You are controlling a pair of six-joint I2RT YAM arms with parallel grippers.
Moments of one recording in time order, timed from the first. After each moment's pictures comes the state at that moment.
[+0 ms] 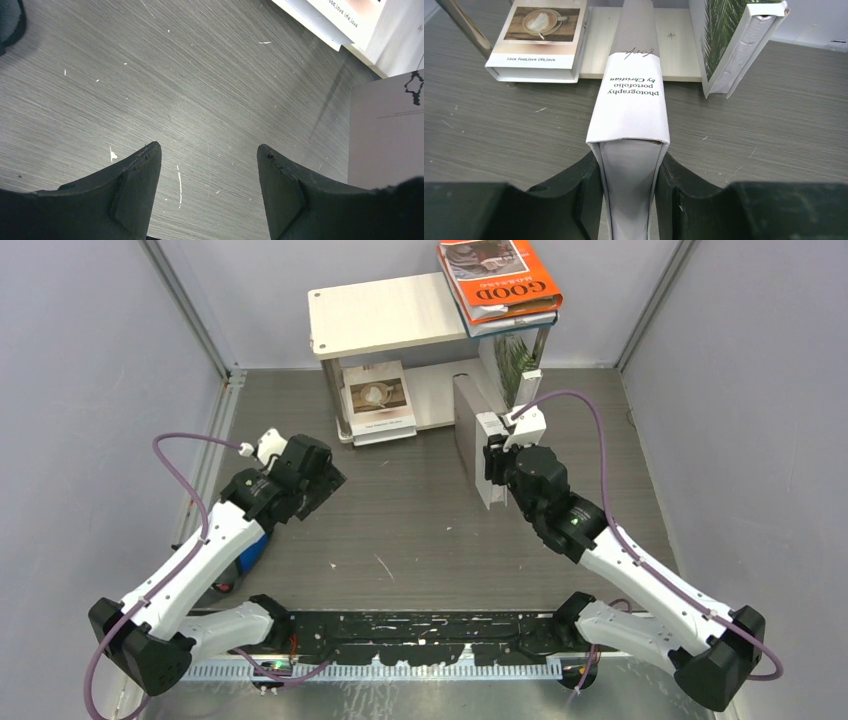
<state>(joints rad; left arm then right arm) -0.58 1.07 1.10 -0.95 -0.45 -1.20 0.70 0.96 0.85 -0.12 0.47 0.12</state>
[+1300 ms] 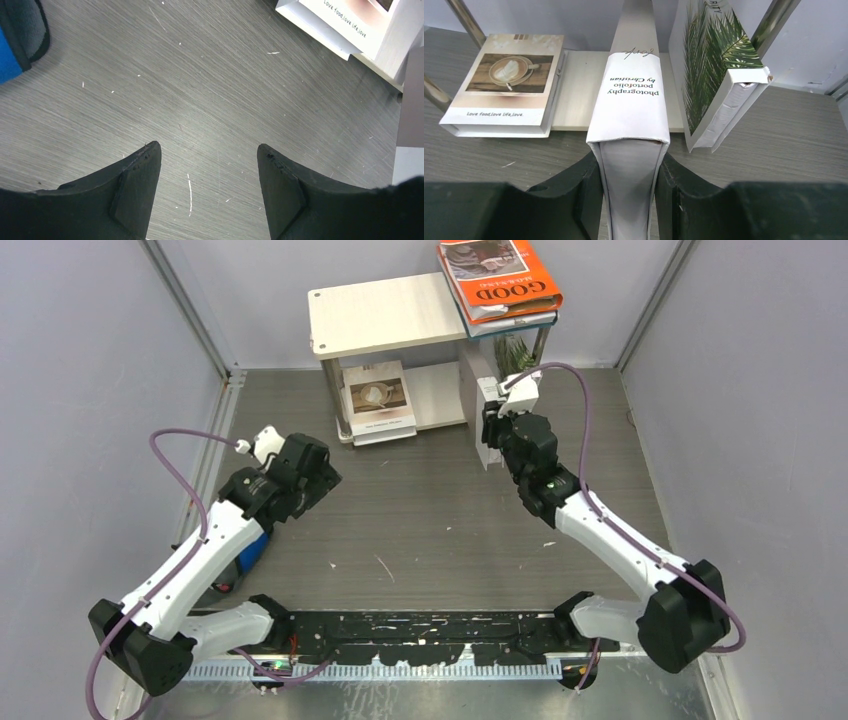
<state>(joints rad) -0.57 1.08 1.11 -0.96 -0.47 -1.16 0.53 1.18 0.89 0.19 0.36 0.00</state>
